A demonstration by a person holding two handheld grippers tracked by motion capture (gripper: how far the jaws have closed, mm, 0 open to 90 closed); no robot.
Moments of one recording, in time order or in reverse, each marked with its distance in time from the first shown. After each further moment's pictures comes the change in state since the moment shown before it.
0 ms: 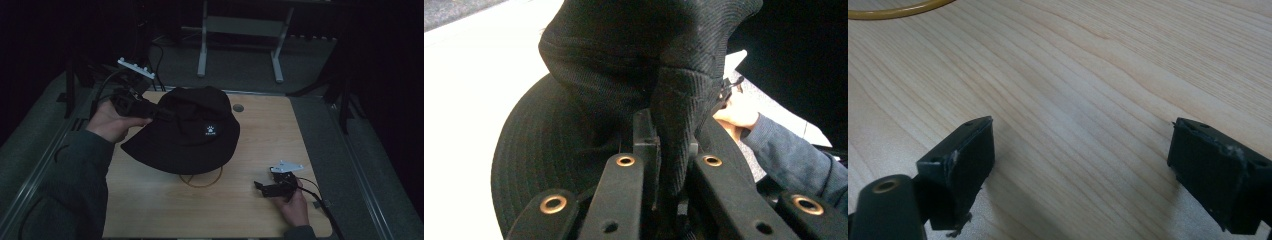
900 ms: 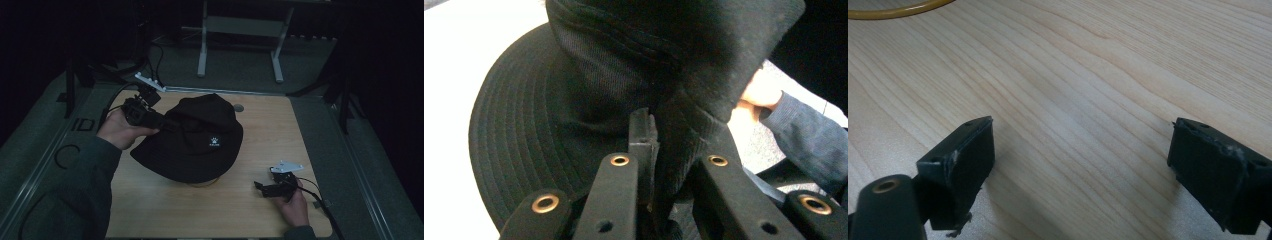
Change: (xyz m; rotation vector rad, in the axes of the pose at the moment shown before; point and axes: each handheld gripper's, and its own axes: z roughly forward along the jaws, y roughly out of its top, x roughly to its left) left arm 0.002 -0.011 0.031 0.088 0.039 0.012; right arm 0.000 0.000 0.000 -0.001 -0.001 0.000
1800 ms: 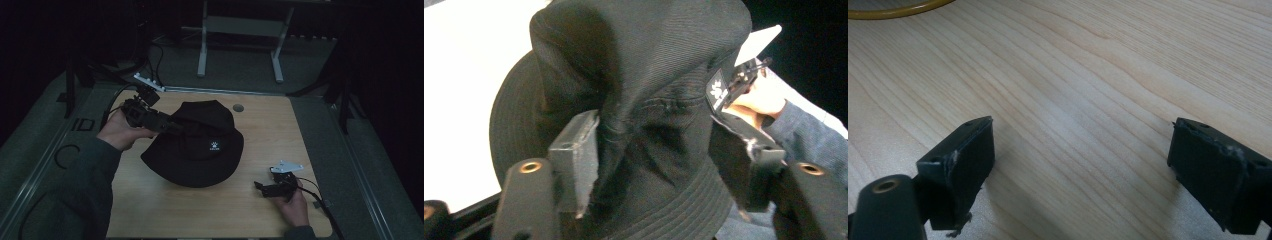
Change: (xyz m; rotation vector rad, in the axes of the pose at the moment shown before) left arm 0.004 -0.003 0.000 -0.019 0.018 -0.035; right arm 0.000 0.000 0.000 0.001 0.000 0.001
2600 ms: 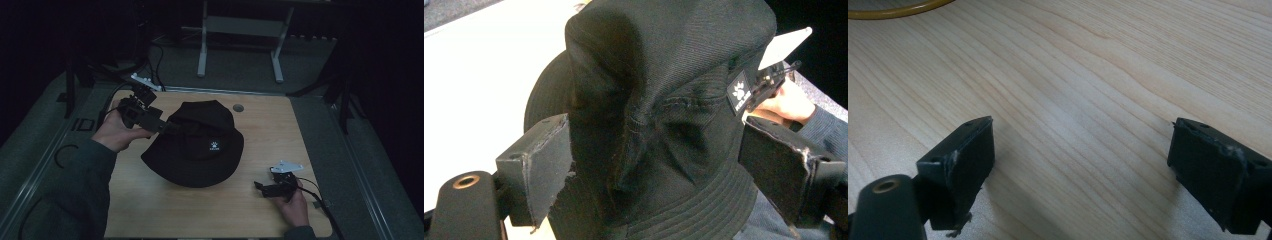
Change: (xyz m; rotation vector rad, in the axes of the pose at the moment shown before) left arm -0.002 -0.003 -0.008 -0.015 0.089 -0.005; right arm 0.000 0.000 0.000 0.000 -0.001 0.000
